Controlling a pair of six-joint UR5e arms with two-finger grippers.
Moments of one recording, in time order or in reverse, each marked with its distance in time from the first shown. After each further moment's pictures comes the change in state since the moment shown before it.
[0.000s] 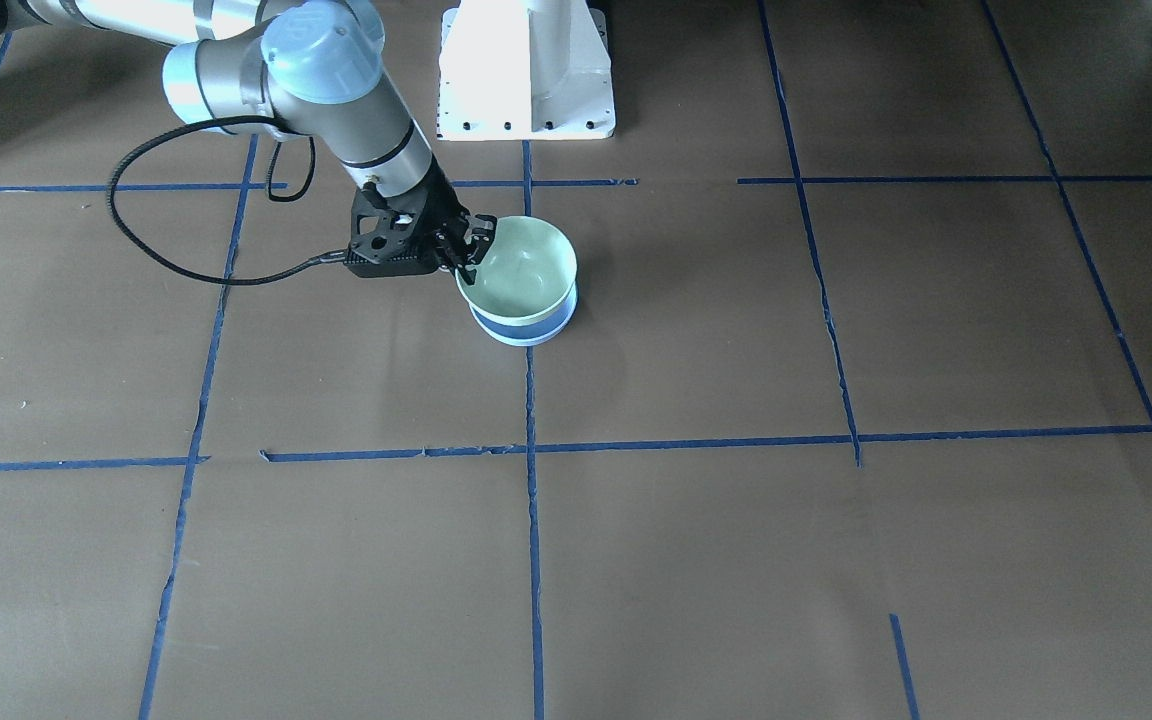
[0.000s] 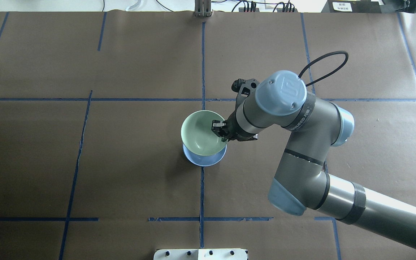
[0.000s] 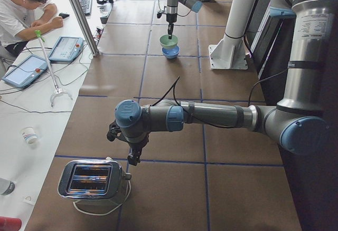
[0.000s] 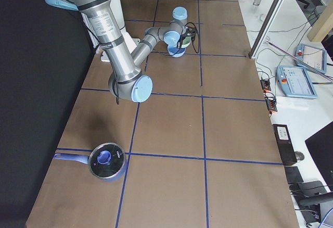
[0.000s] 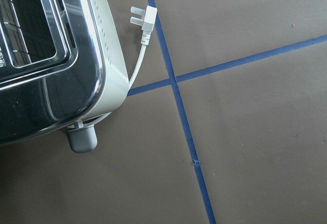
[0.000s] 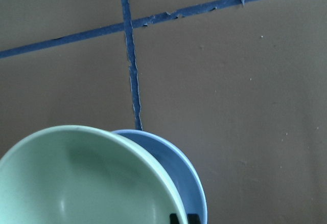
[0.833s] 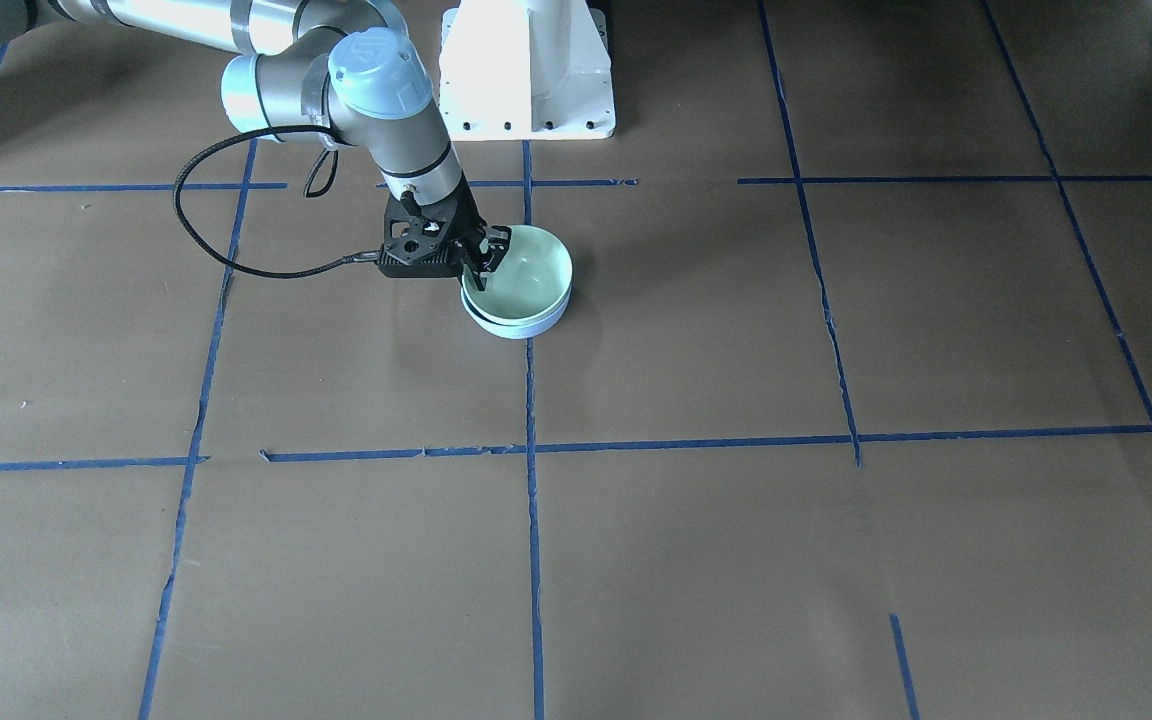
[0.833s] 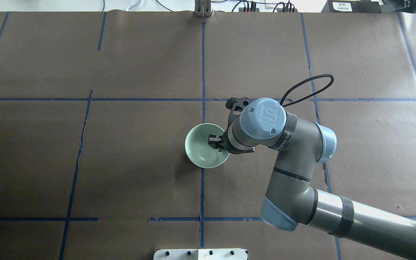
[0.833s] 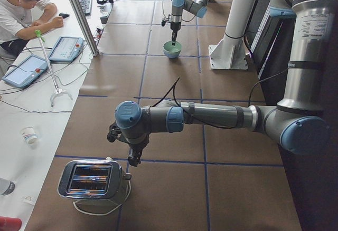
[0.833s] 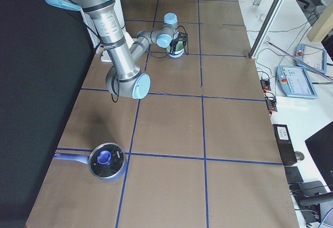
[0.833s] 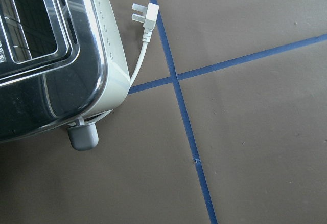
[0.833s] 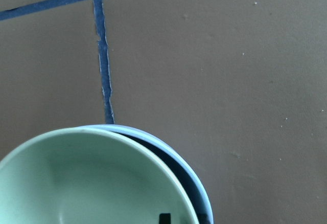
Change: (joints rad) left arm 0.000 0.001 0.007 -0.001 0.000 0.000; right arm -0.039 0.000 -0.040 -0.005 -0.080 0.012
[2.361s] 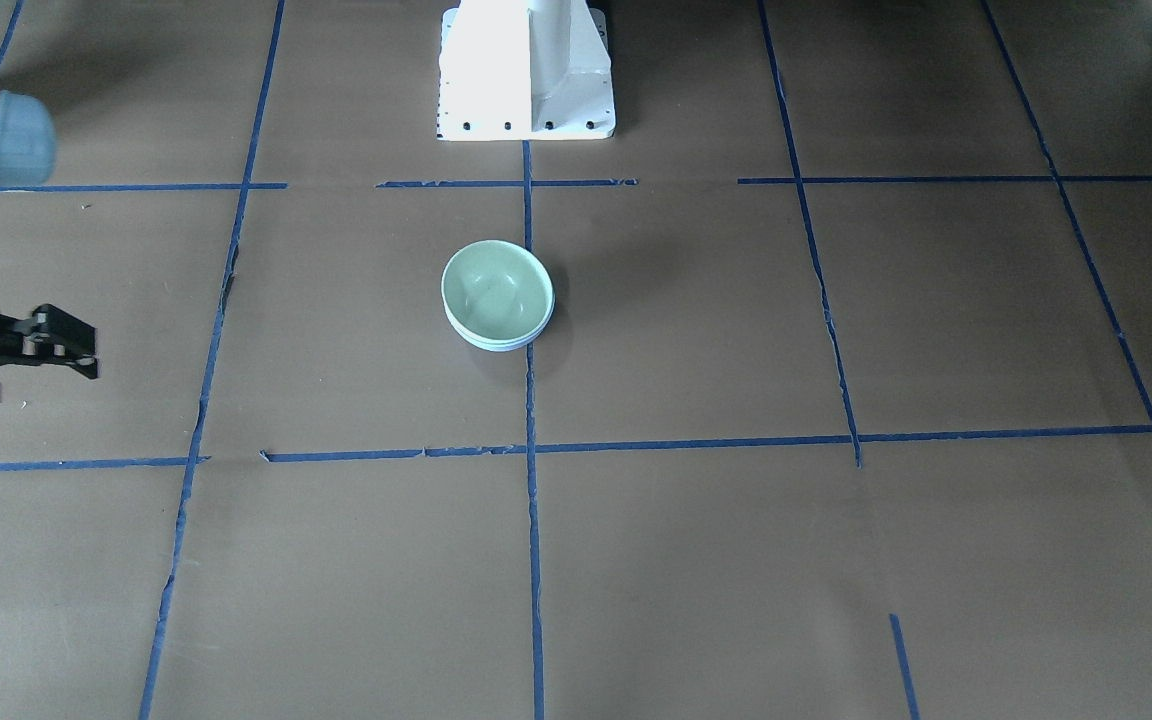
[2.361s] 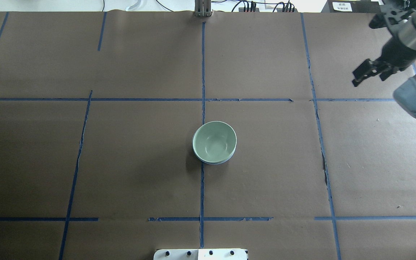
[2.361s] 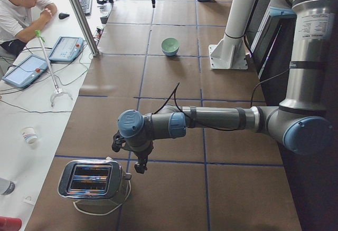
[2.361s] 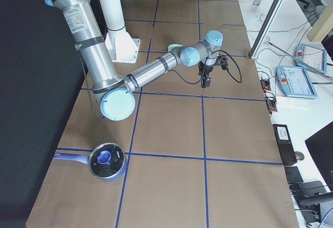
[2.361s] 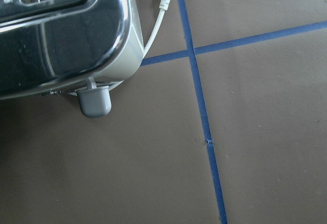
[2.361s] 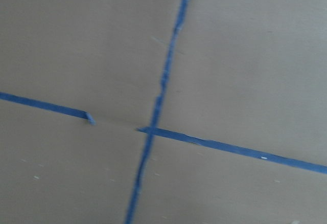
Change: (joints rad) left arm 0.015 0.020 -0.004 0.043 0.013 -0.121; right arm 0.710 -0.331 0.013 -0.260 0.468 -1.181
